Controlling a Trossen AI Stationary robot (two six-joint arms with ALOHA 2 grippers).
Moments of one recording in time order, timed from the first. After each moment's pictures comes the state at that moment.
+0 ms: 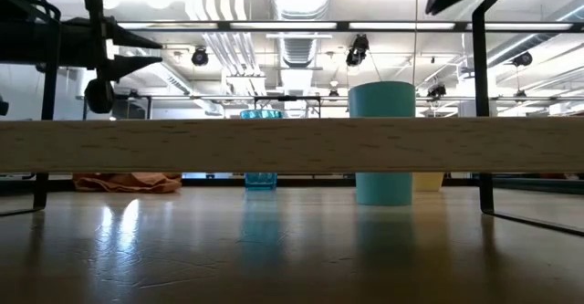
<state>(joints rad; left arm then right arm) 0.13 0.18 0.04 0.26 -0.40 -0.85 -0.43 1.07 1.37 -0.93 0.77 0.56</state>
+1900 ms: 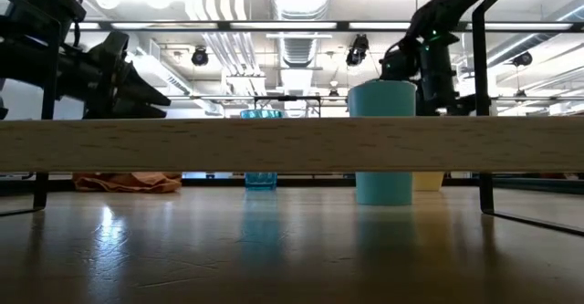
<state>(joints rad) 0.20 0.42 0.05 0.09 -0.28 -0.59 -0.81 1.64 1.20 -1.15 0.08 0.60</state>
